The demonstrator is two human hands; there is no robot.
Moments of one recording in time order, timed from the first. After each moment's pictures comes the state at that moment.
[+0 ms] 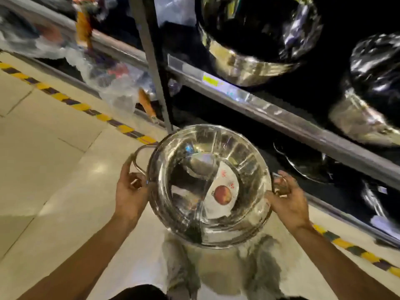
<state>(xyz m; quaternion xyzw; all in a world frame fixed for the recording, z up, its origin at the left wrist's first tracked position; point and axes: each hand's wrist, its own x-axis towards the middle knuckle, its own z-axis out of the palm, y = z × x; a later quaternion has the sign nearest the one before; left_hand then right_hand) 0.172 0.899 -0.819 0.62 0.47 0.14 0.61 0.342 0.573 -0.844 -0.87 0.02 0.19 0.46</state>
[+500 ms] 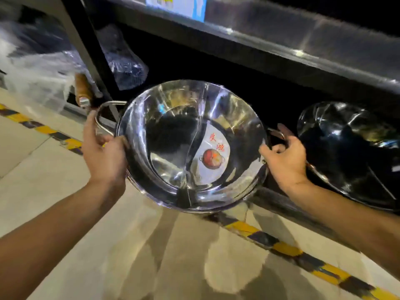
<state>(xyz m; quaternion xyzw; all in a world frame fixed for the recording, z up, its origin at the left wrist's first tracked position) 0.339 0.904 -1.041 0.56 0.44 0.38 0.59 0.520 0.610 -1.078 -0.83 -0.04 0.03 0.56</state>
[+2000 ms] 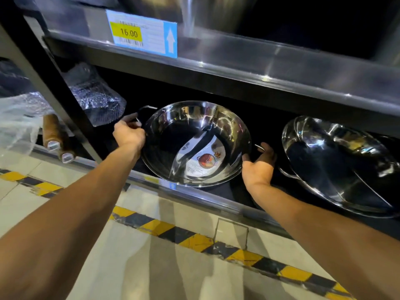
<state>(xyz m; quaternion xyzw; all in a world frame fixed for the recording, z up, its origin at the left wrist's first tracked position) 0.534 0.976 -1.092 0.66 0.40 0.29 0.56 0.565 0.666 -1.118 -0.86 0.07 -0.11 0.50</state>
